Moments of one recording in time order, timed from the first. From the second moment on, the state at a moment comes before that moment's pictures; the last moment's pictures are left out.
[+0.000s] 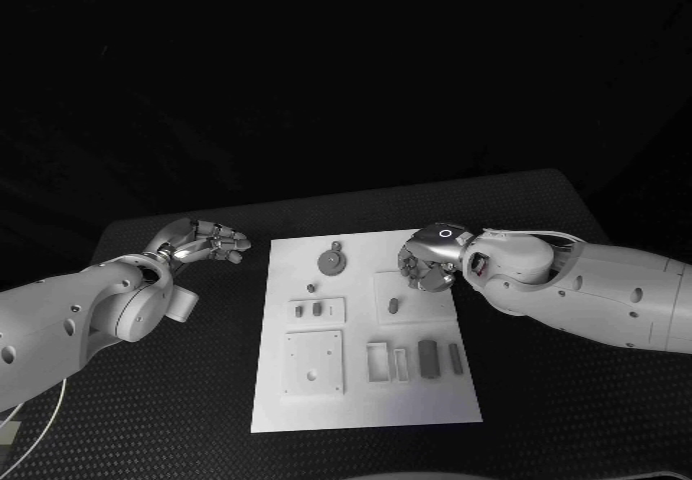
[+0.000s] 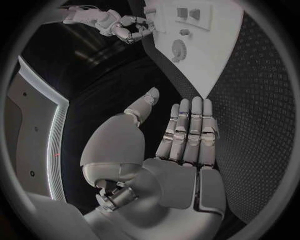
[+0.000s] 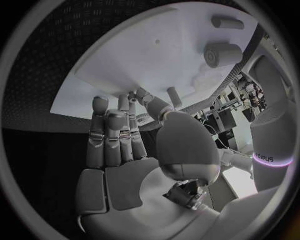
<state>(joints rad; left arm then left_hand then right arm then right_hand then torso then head) 1.23 -0.81 -0.13 1.24 -0.41 -0.25 0.23 1.05 -0.10 0.45 -0.28 0.06 0.88 0.18 0.24 0.53 1.11 0.14 0.06 0.29 0.88 0.12 0.52 0.44 0.02 0.89 0.03 0.06 0.86 1.21 -0.90 -0.12 1.47 -1.84 -0.20 -0.05 1.15 -0.13 0.60 -0.29 0.06 0.99 0.12 0.32 0.52 1.26 0.05 0.18 0.31 1.30 -0.05 1.11 0.88 0.25 1.19 0.01 0.63 1.31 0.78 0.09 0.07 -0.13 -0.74</state>
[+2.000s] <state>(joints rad) 1.23 -0.80 -0.13 1.24 -0.41 -0.25 0.23 1.05 -0.10 0.45 -0.28 0.06 0.88 0.18 0.24 0.53 1.11 0.14 0.06 0.29 0.88 0.12 0.51 0.45 0.03 0.89 0.03 0.06 0.86 1.20 -0.92 -0.12 1.51 -1.89 -0.24 -0.08 1.23 -0.11 0.59 -0.30 0.06 1.07 0.09 0.36 0.57 1.32 0.02 0.18 0.32 1.31 -0.08 1.18 0.94 0.24 1.22 0.00 0.68 1.31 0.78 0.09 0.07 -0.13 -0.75</state>
